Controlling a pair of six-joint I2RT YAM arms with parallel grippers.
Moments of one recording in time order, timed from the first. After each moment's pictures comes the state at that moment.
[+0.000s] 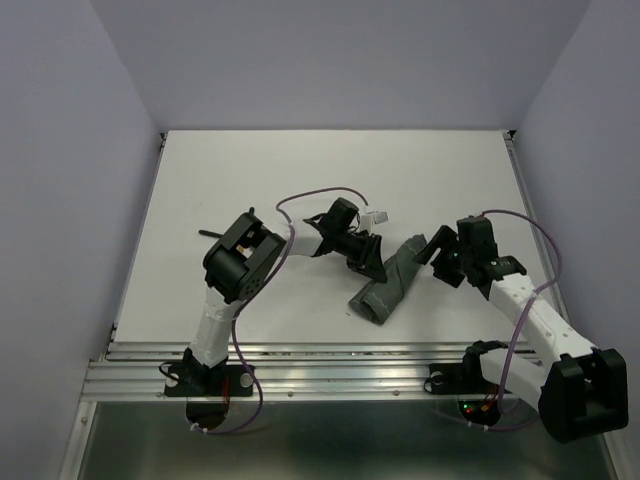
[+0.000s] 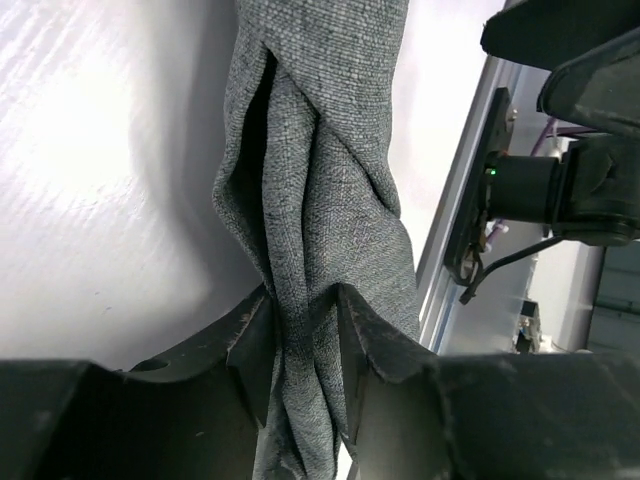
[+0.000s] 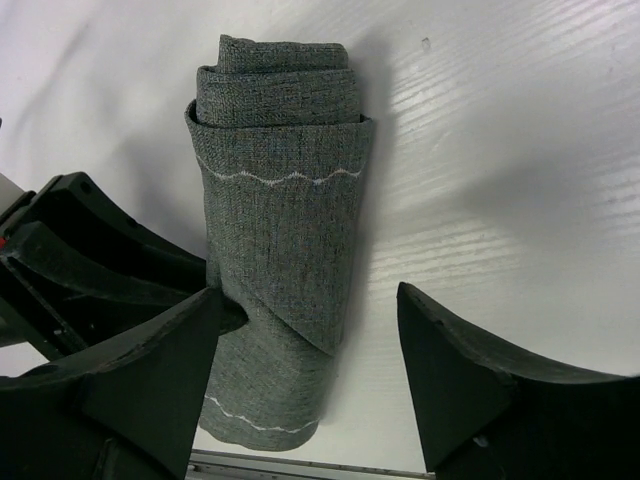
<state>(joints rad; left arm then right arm) -0.76 2.12 1.27 0.06 0.86 -0.50 0.19 1.00 0.62 -0.47 -0.04 0.82</state>
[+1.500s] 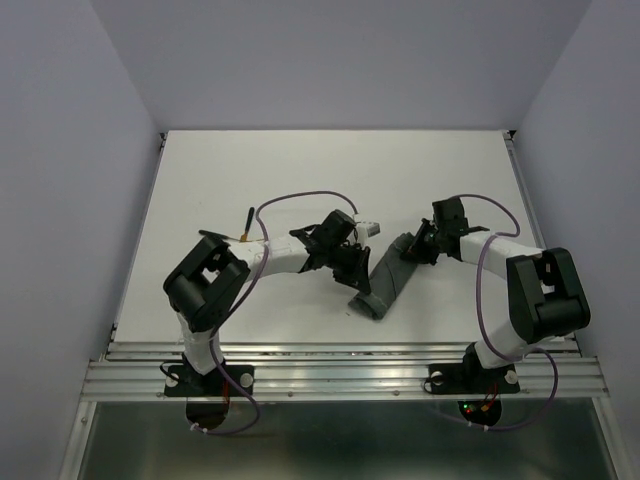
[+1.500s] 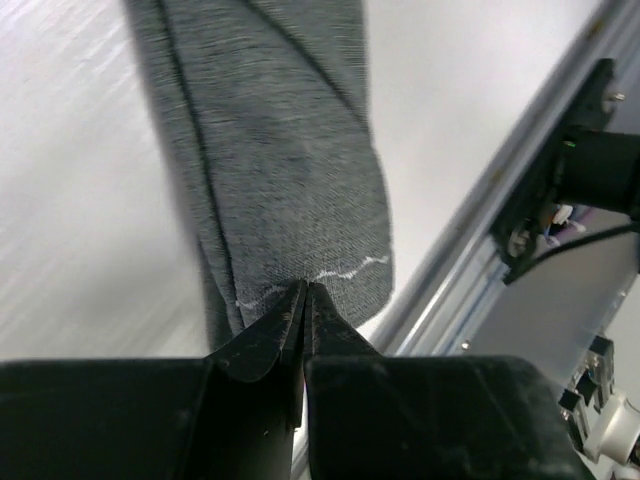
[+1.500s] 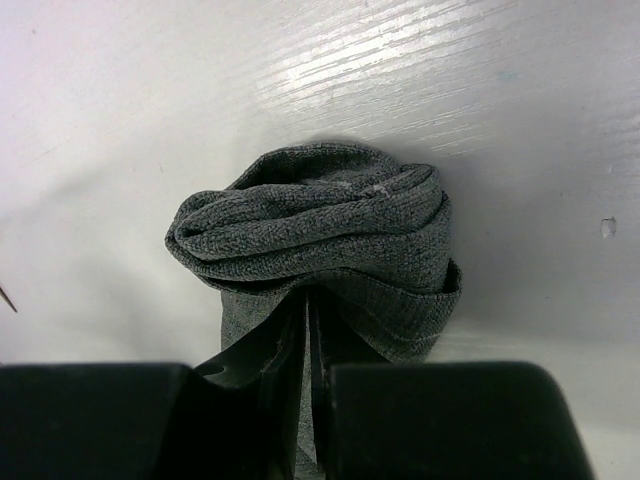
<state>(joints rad) -0.85 1.79 1.08 -0.16 0.53 -0.47 0.19 1.56 0.77 -0.19 -0.24 0.75</state>
